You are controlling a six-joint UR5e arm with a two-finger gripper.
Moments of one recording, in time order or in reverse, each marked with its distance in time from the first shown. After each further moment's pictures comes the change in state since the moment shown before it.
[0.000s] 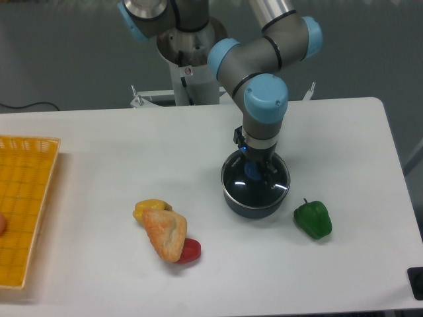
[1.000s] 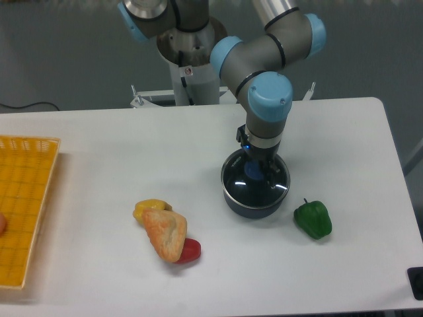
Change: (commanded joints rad) arm 0.008 0.000 0.015 -0.021 -0.008 0.015
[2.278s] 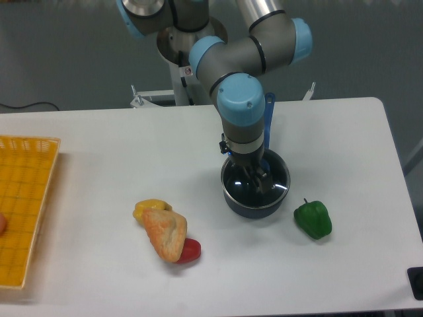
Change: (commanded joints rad) arm -0.072 -0.006 0.055 -0.012 0.055 -0.117
